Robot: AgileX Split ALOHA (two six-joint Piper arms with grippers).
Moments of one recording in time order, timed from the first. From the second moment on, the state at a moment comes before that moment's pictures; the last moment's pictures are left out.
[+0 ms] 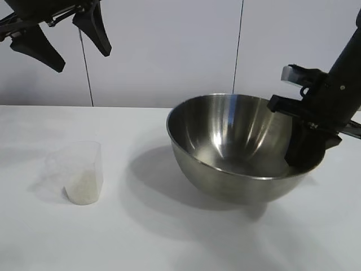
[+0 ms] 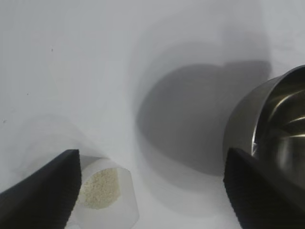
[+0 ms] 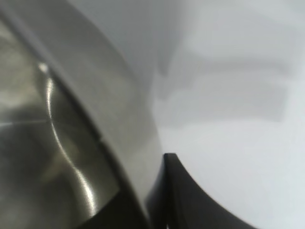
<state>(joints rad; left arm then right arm) -0.28 1.79 -1.51 -0.36 0.90 0.03 0.04 1.90 -1.26 0.45 0.95 -0.32</state>
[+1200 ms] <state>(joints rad) -0.28 1.79 -1.51 -0.36 0.90 0.03 0.30 2.02 -1.28 0.34 0.84 -0.10</state>
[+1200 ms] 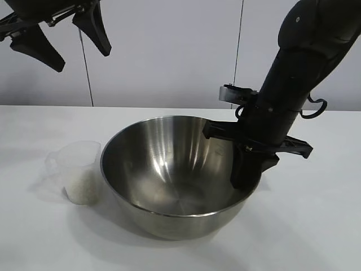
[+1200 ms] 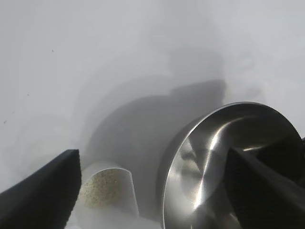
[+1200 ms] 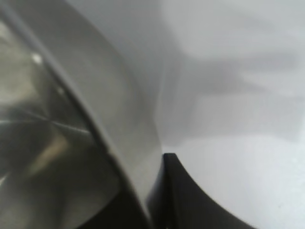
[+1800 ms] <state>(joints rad) -0.28 1.79 -1.51 -0.36 0.90 0.03 0.29 1.99 -1.28 0.35 0.85 -0.10</state>
